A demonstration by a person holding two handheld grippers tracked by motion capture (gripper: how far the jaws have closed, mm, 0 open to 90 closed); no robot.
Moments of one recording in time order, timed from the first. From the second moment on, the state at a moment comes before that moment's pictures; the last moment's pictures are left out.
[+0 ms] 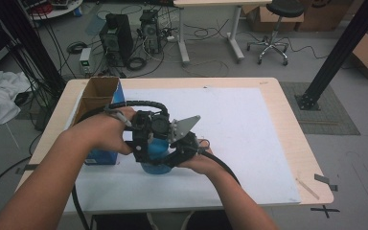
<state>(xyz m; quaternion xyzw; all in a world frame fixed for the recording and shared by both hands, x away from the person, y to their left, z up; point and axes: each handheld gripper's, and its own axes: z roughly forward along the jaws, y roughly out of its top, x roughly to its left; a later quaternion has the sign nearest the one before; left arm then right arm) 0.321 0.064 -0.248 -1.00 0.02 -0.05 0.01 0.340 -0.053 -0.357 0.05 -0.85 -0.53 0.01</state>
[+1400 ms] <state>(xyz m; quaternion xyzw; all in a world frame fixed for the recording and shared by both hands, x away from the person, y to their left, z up) 0.318 0.063 -0.247 -1.00 0.03 -0.07 0.02 0.344 -0.048 -0.352 0.05 -0.84 -0.53 -0.01</state>
